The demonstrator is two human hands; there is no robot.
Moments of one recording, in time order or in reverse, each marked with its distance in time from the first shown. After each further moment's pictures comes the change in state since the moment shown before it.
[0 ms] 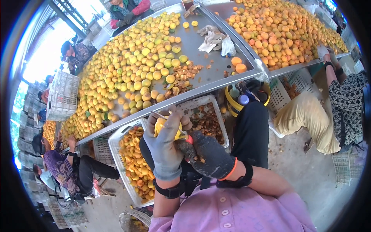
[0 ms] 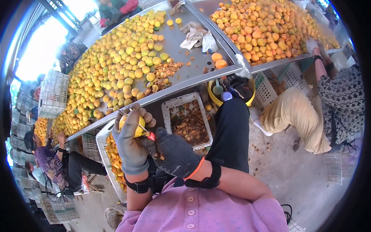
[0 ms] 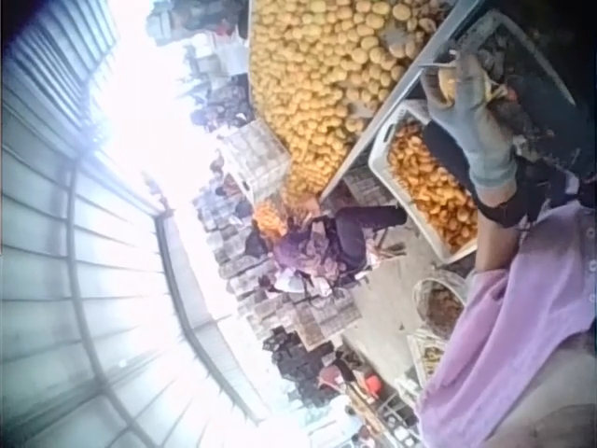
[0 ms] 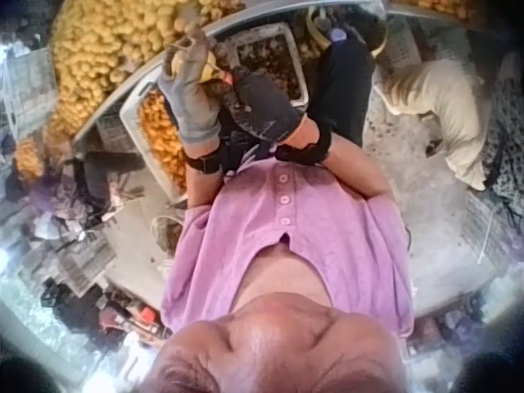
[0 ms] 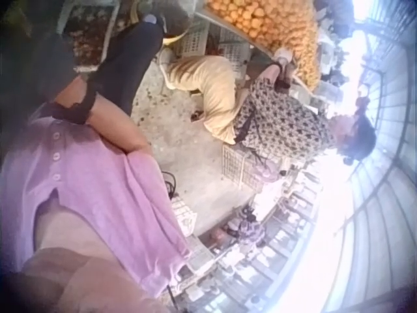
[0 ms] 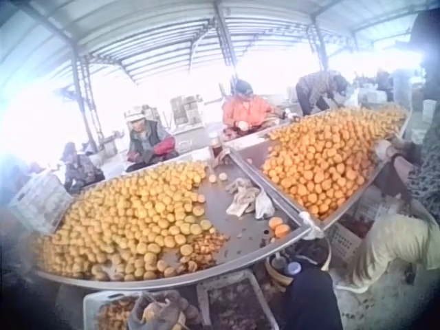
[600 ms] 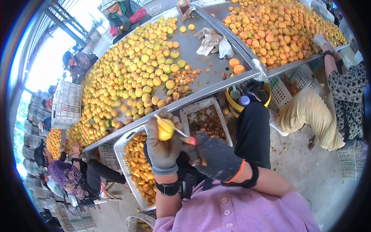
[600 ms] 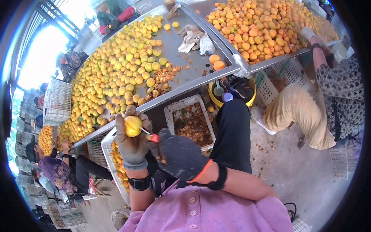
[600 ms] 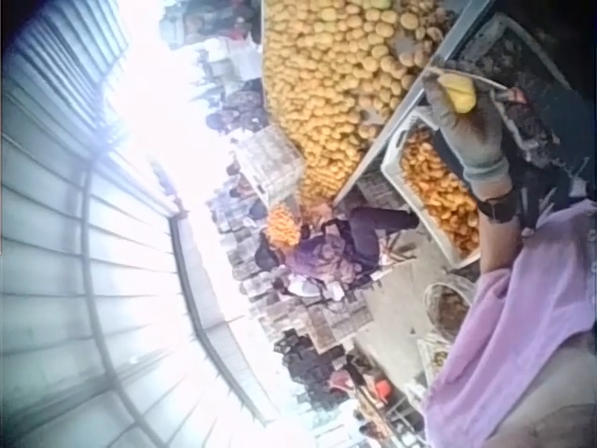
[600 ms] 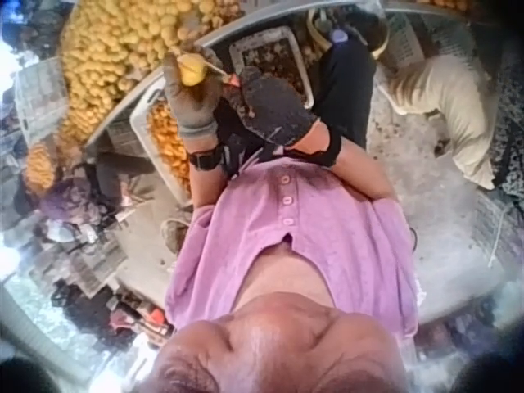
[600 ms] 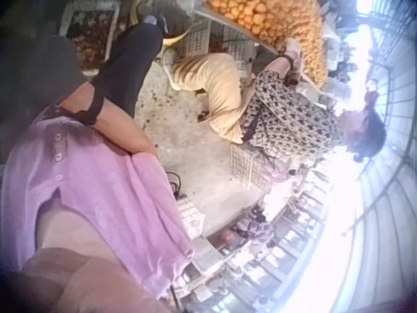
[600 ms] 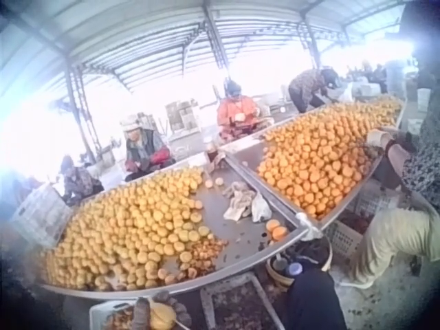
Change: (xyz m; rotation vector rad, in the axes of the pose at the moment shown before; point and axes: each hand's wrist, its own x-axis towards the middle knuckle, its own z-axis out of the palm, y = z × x) left_hand 0.018 -0.013 -0.026 -0.334 -0.040 -0.155; right_hand 0.002 -0.018 -0.031 -0.270 -0.088 -0.031
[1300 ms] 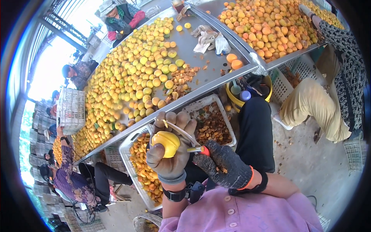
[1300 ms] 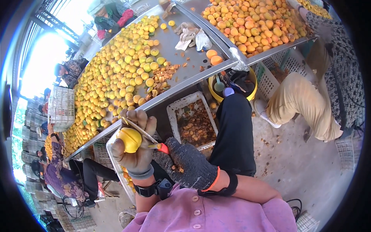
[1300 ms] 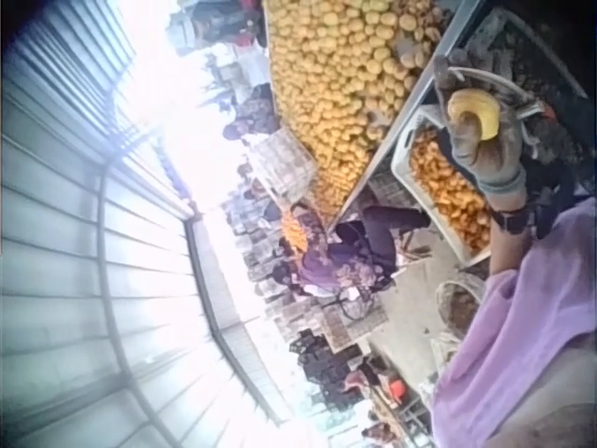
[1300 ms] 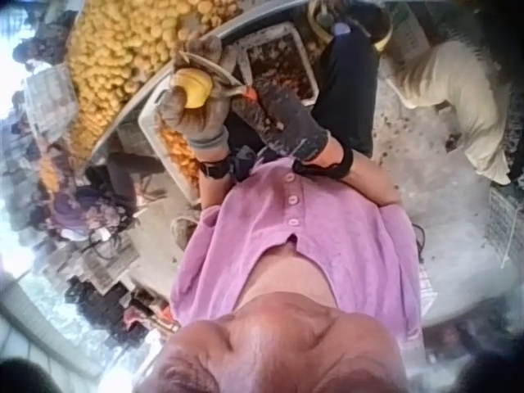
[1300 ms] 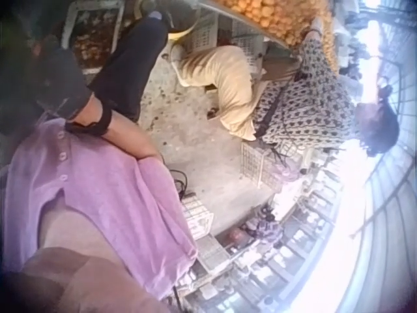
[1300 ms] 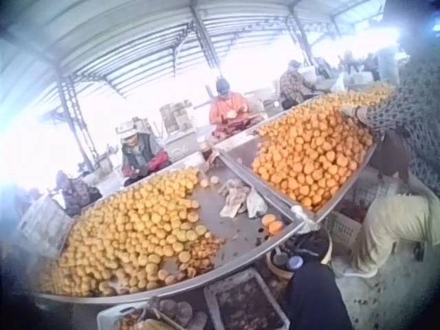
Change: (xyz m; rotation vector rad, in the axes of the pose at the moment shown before) left_hand -0.018 -0.011 0.024 -0.382 -0.397 -0.040; right_hand -0.035 -0.004 -0.007 0.441 0.169 0.111
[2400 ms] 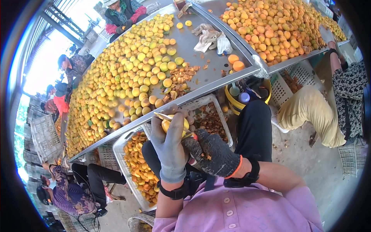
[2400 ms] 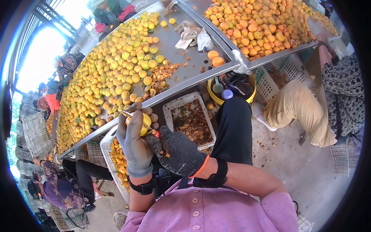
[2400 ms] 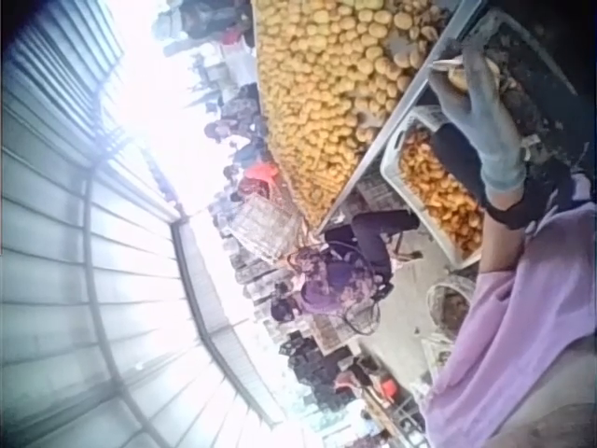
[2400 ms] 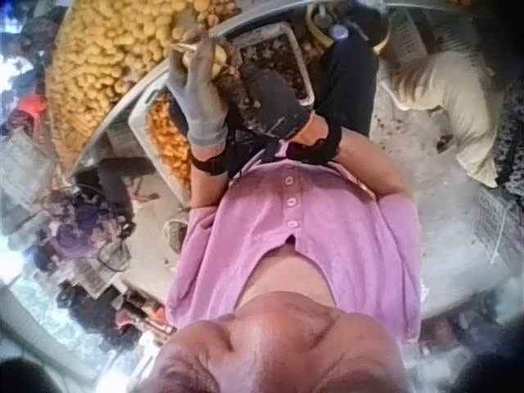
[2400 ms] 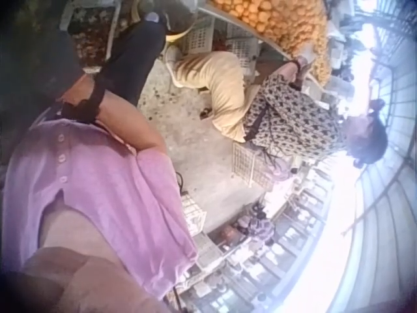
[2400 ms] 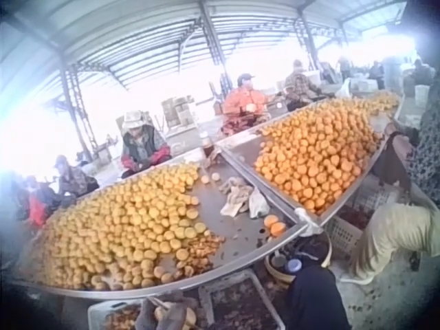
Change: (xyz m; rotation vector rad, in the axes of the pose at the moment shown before) left_hand 0.024 -0.009 0.016 0.908 0.538 0.113; right_hand 0.037 0.031 0.018 -0.291 -0.181 -0.080
